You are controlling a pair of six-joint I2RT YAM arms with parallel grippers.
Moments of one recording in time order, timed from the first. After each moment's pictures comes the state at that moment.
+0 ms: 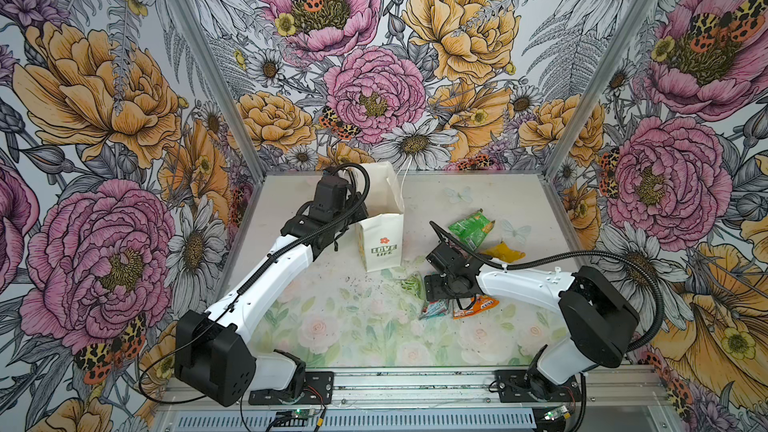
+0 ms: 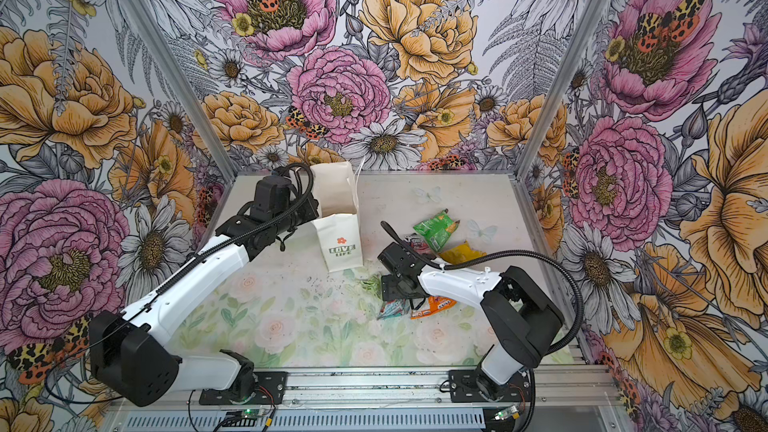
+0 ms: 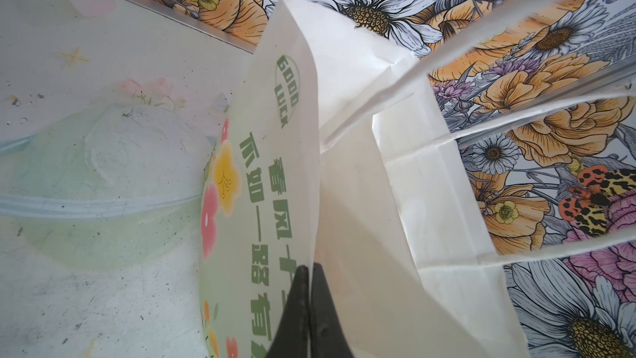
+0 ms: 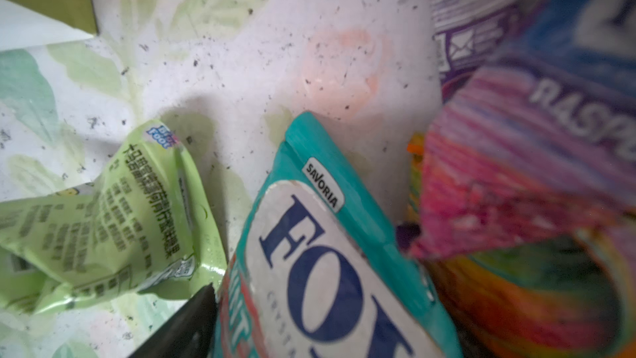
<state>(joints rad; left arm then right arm) -0.42 1.35 1.20 -0.40 -0.05 -0.65 0.76 1.59 0.90 -0.59 0.06 0.64</state>
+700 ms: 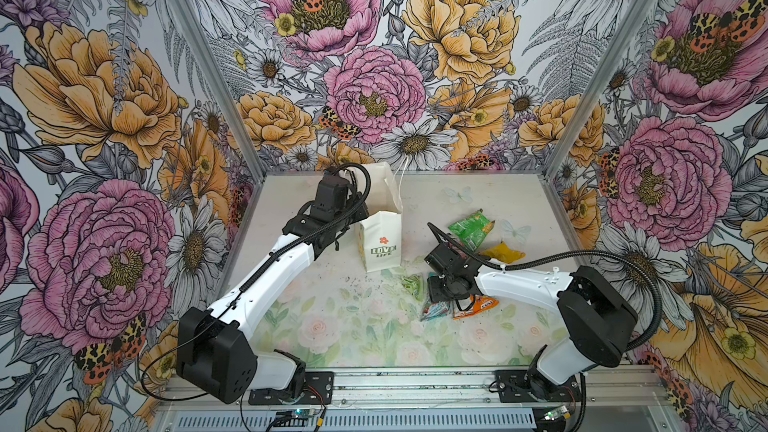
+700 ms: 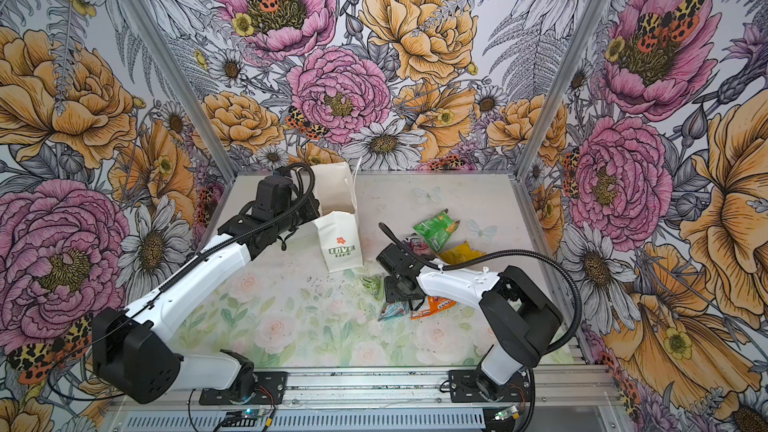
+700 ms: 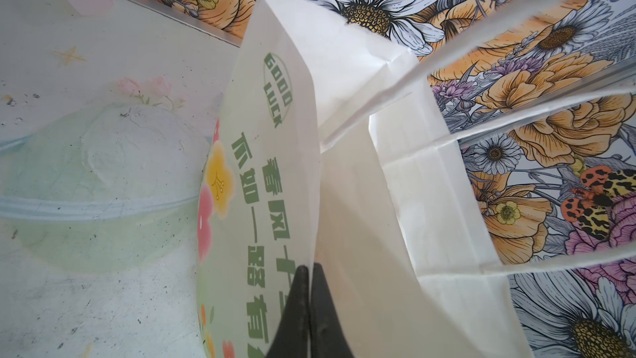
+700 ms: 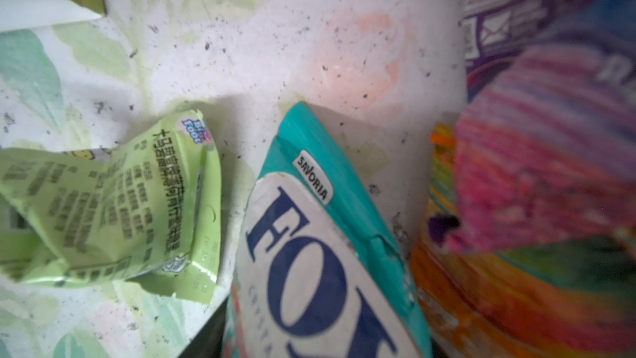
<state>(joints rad) -0.42 1.36 1.20 -0.39 -0.05 -0.65 0.78 1.59 0.91 -0.59 0.05 0.64</state>
